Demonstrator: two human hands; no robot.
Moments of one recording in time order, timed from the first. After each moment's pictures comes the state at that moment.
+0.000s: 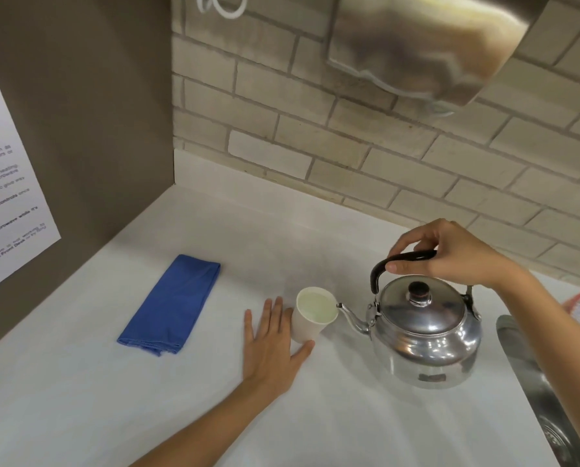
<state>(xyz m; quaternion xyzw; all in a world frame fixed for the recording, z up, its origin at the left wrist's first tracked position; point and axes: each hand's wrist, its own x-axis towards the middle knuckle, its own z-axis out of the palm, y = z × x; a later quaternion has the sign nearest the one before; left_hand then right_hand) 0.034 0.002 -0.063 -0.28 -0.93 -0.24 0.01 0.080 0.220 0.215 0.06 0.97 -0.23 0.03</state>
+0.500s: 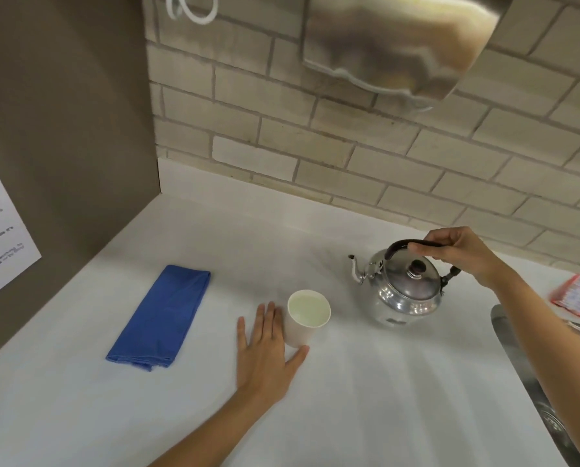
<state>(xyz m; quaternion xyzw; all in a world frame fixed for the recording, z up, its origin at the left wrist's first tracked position) 0.034 0.001 -0.061 -0.28 -0.93 -0.23 0.00 0.083 0.320 0.166 0.25 0.90 -0.35 -0.07</state>
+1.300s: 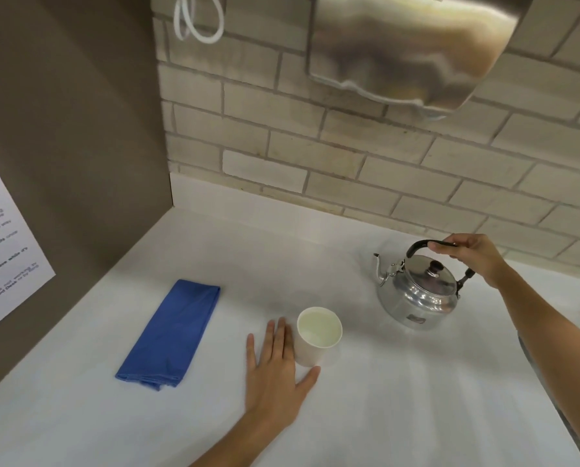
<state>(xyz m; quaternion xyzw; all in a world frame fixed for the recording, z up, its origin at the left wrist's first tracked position) 0.036 0.001 -0.059 -0.30 -0.93 -0.22 0.01 0.043 0.390 0.132 0.34 0.86 -0.36 -0.13</state>
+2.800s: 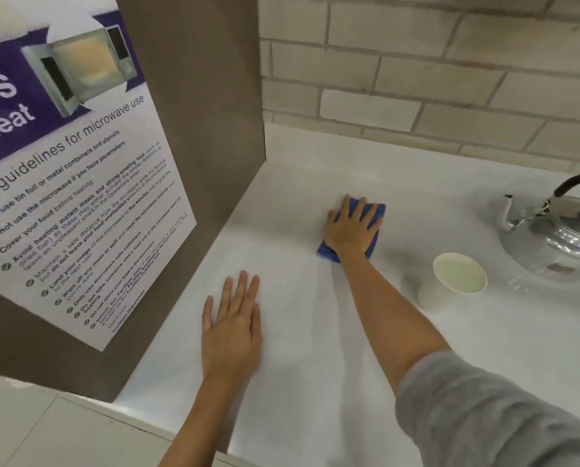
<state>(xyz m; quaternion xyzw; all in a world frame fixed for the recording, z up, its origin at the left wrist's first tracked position) -0.025 -0.244 -0.055 -0.14 -0.97 -0.19 0.03 -0.147 0.015 -0.039 0.33 0.93 -0.14 0.02</state>
